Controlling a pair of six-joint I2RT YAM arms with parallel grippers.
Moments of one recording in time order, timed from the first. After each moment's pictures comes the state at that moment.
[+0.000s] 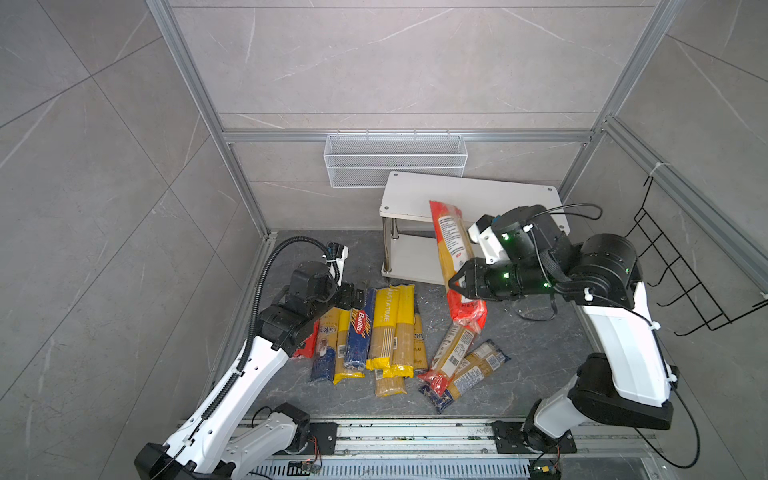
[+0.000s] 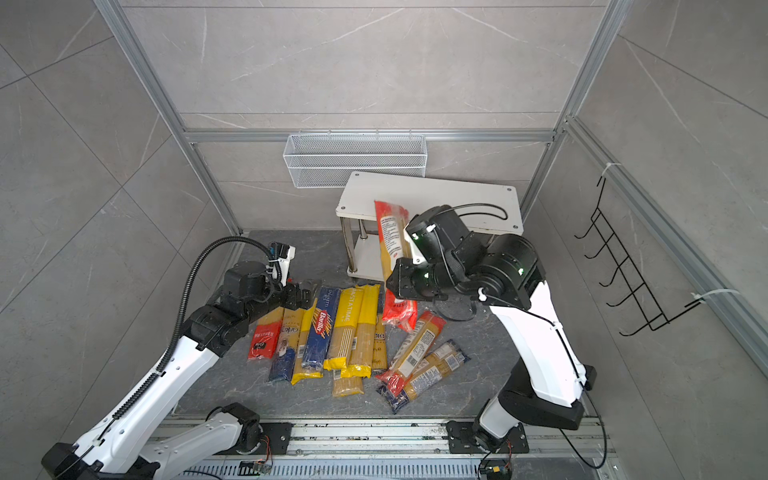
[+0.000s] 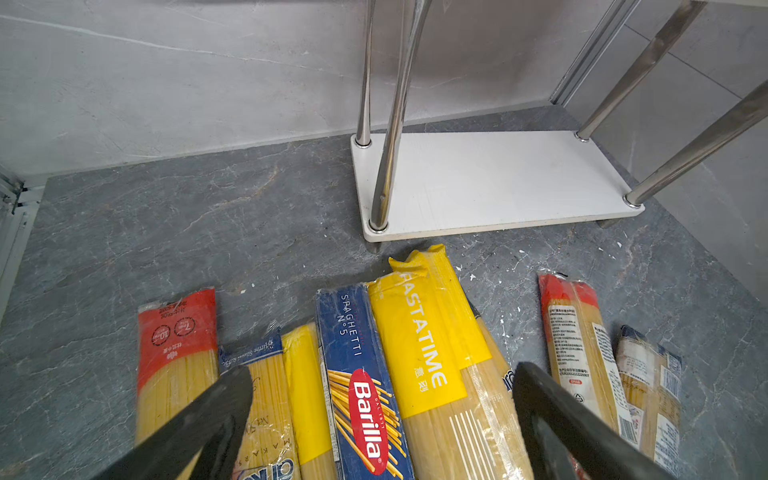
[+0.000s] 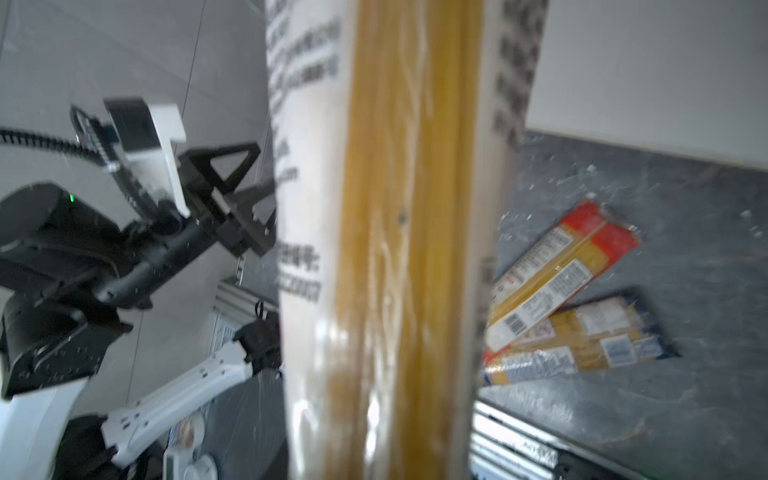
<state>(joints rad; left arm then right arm) -0.48 1.02 1.07 -0.55 0.01 -0.14 0.83 1.63 2.53 -1.69 0.03 0.73</state>
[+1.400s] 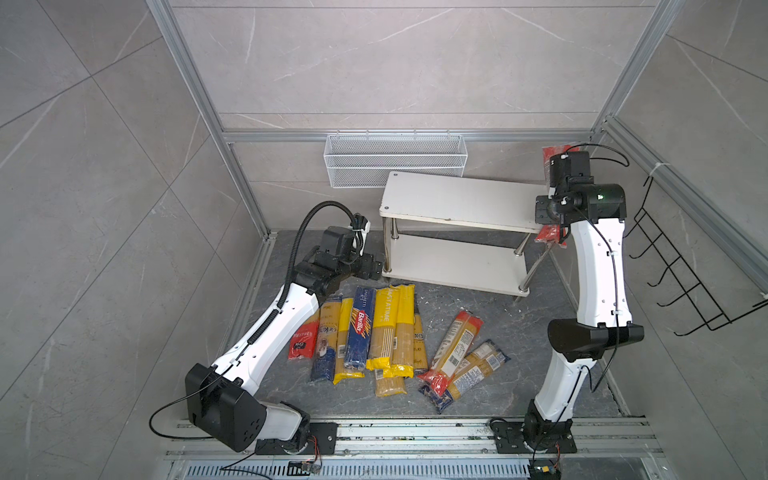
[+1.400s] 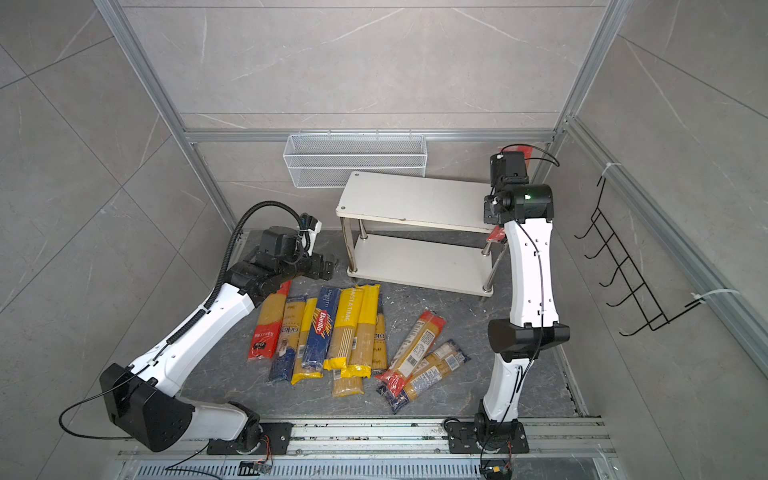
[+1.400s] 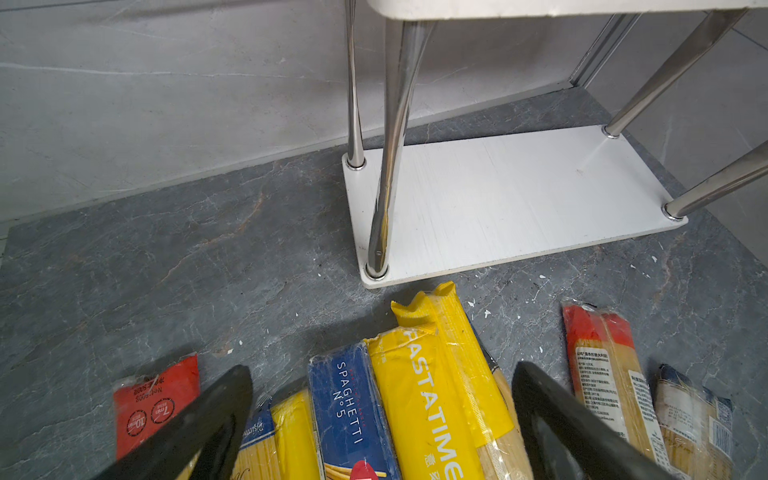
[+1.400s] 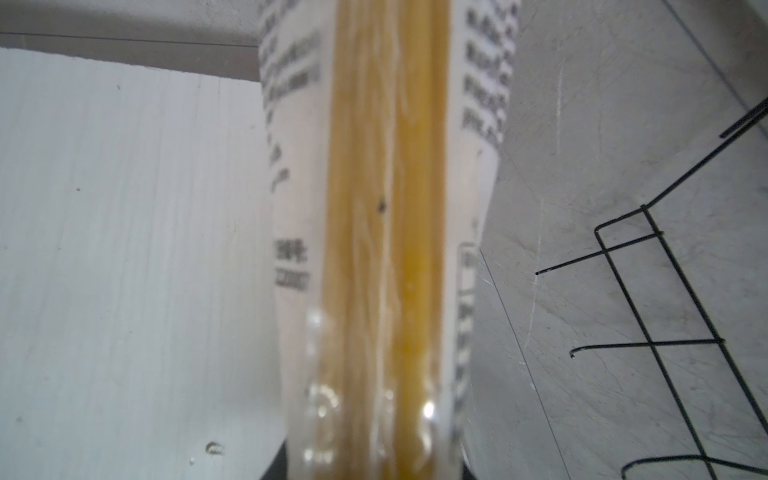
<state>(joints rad) -0.48 1.40 1.37 -0.55 0.00 -0.07 0.05 1.95 2.62 -1.46 0.47 0.03</state>
